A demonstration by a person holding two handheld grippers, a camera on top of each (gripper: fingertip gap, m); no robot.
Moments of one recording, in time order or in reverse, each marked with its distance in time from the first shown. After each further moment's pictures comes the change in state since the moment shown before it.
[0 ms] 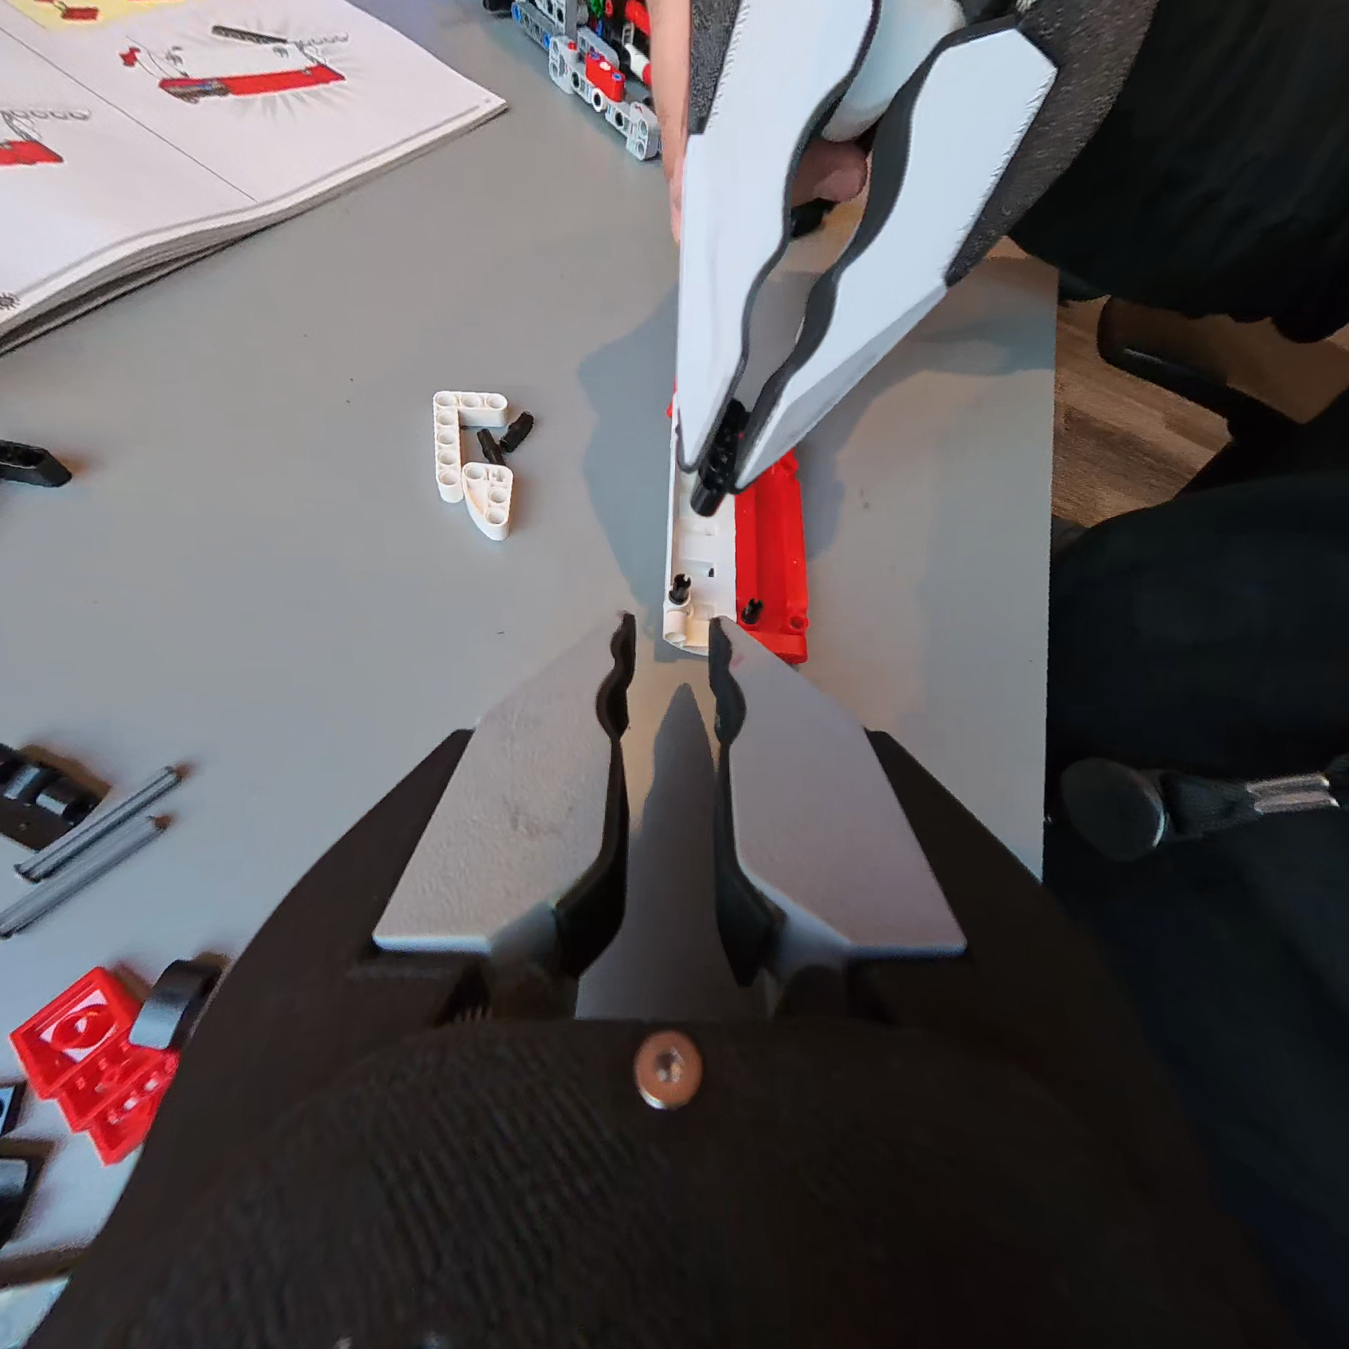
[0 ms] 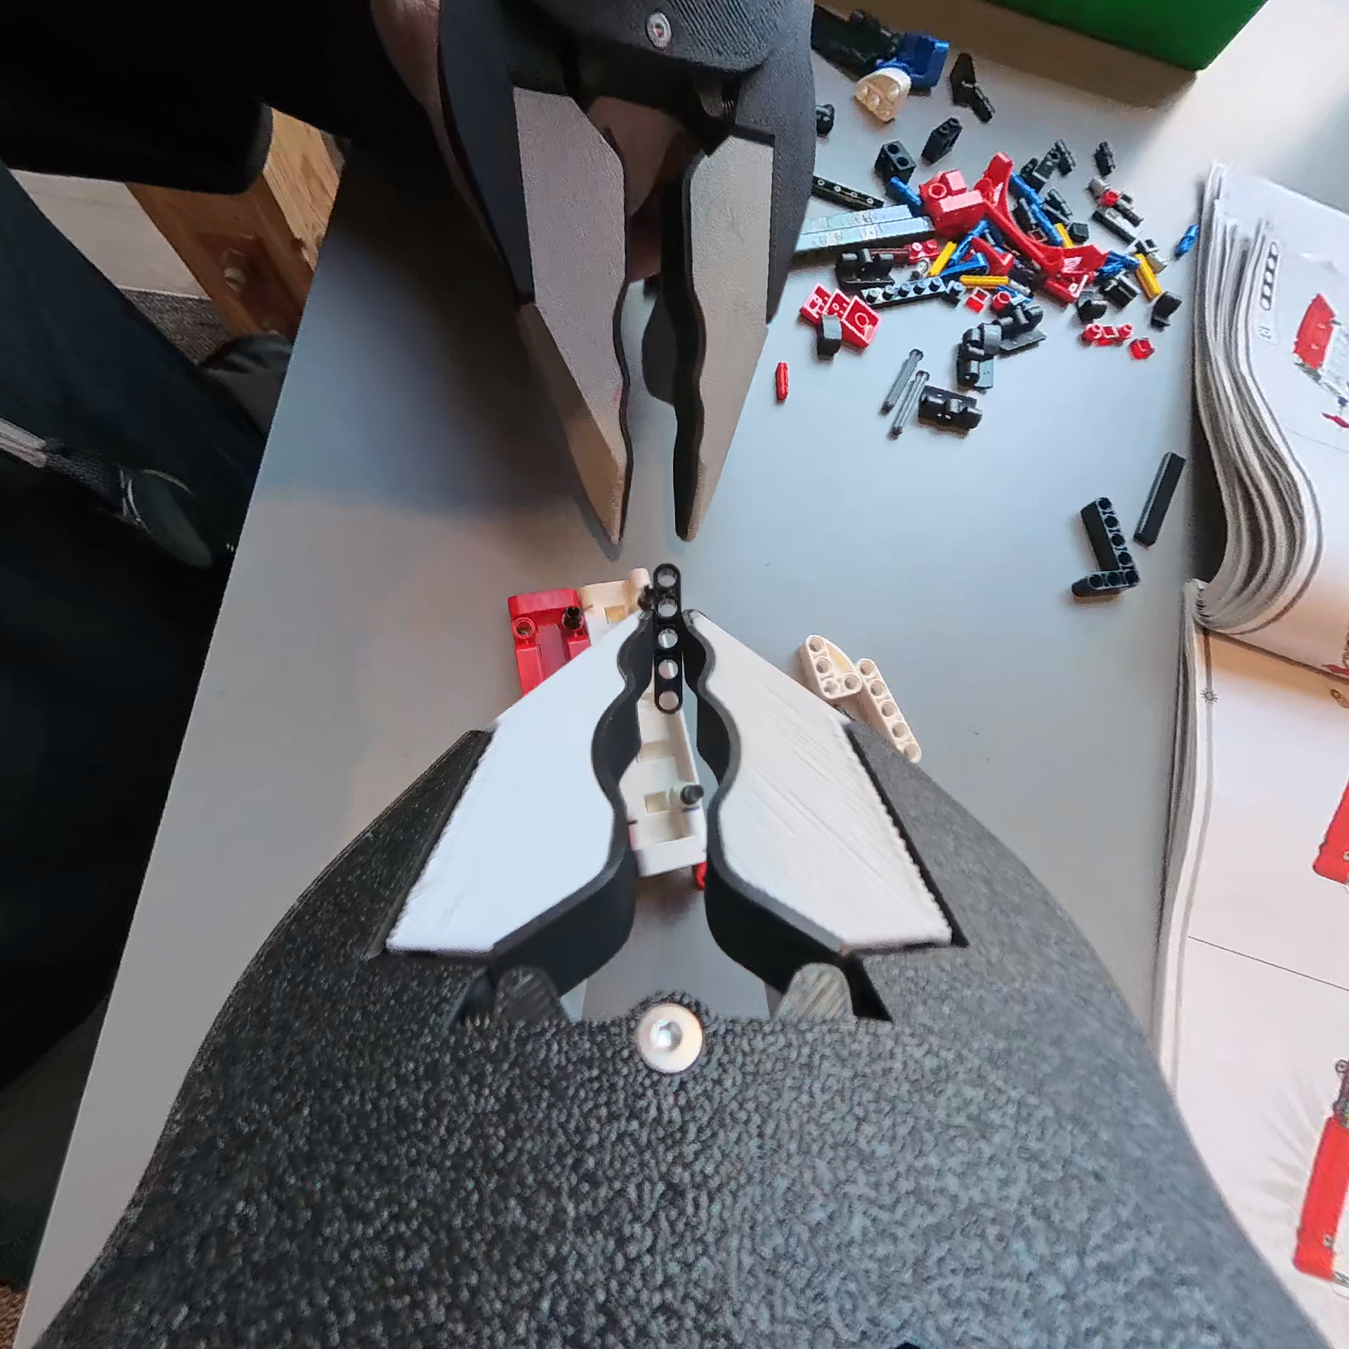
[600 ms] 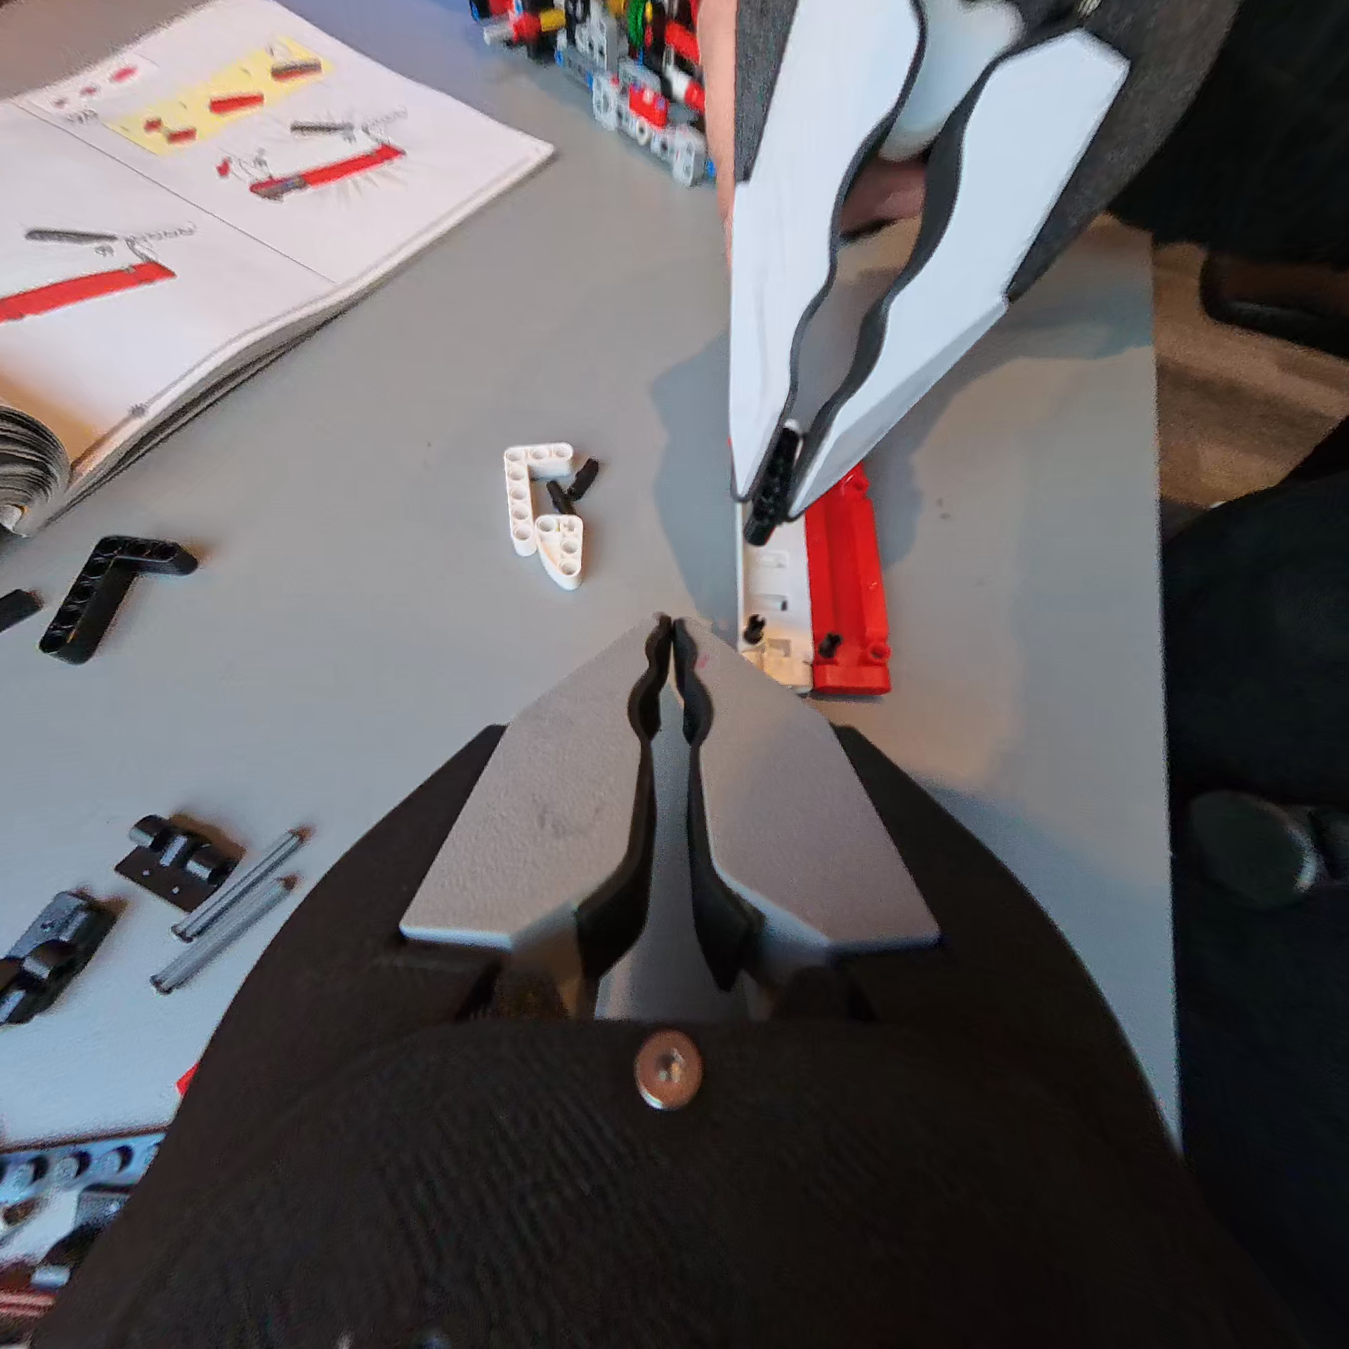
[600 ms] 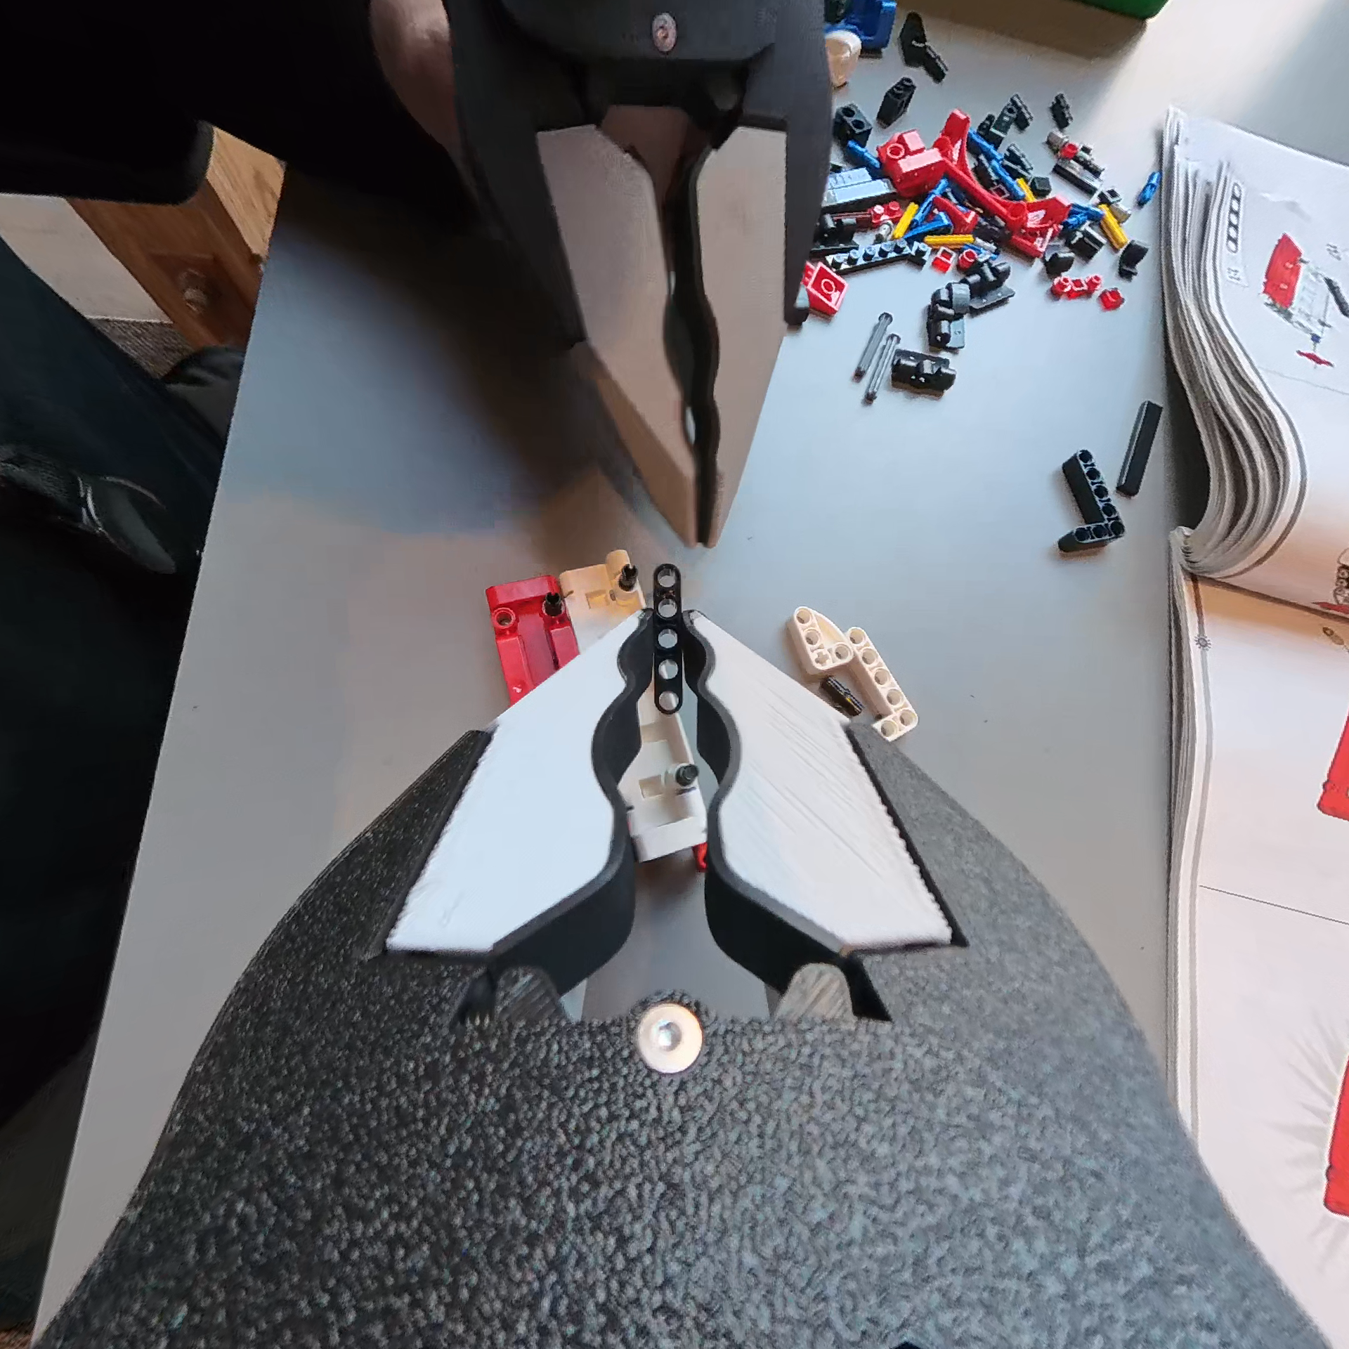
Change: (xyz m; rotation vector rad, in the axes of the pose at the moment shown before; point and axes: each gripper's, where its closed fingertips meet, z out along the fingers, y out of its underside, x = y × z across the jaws) left arm -0.020 -0.011 0.007 0.004 -0.067 0.108; right arm 0.004 0.007 -0.001 -0.002 0.044 0.050
